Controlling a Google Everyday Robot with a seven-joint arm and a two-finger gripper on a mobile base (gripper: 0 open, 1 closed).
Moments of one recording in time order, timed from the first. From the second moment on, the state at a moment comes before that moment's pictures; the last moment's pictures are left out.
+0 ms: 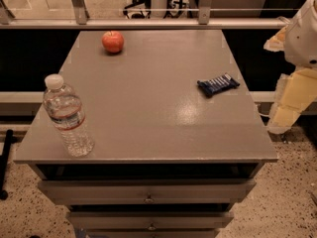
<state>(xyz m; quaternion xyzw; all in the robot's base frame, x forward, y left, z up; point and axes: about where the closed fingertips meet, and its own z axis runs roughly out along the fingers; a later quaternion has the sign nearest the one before) 0.438 -0.217 0.976 -0.60 0.78 -0.03 0.16</state>
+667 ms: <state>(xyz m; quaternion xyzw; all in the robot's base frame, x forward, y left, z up) 0.445 -0.211 0.974 -0.60 0.78 -0.03 0.17</state>
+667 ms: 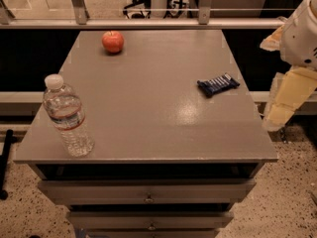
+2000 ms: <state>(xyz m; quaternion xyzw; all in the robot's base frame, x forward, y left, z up) 0.600 -0.109 0.929 -0.58 0.75 0.05 0.31</state>
